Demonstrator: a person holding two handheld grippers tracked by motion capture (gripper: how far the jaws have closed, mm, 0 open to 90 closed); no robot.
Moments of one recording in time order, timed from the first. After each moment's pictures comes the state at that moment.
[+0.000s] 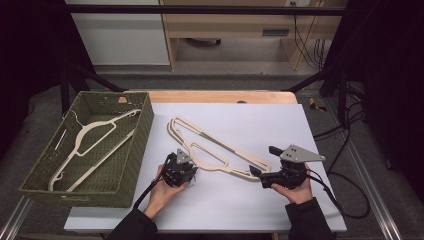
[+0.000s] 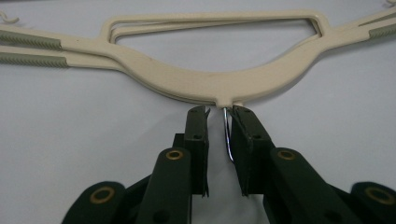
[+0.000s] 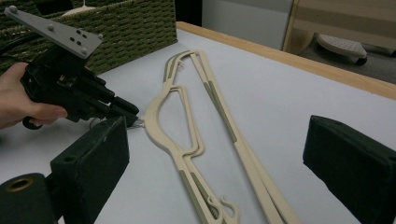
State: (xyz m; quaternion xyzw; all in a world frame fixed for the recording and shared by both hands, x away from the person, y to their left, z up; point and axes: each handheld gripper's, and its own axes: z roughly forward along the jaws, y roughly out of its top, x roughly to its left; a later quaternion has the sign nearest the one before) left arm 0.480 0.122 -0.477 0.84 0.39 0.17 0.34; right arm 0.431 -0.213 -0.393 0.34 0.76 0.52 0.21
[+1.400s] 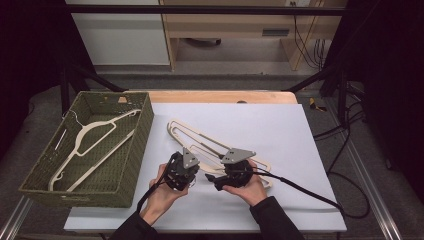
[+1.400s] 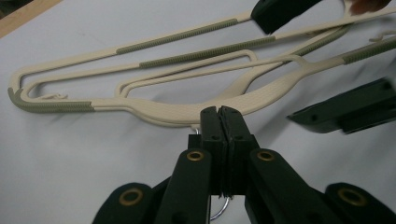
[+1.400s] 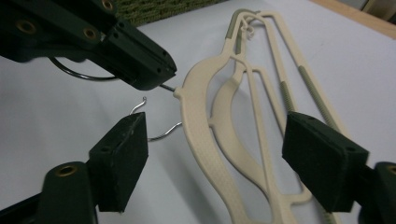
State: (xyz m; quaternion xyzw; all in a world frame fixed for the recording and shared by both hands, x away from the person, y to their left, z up) left arm 0.440 0.102 -0.407 0.86 0.34 0.21 0.32; right arm 0.460 -0.093 -0.434 0.26 0.84 0.45 0.15
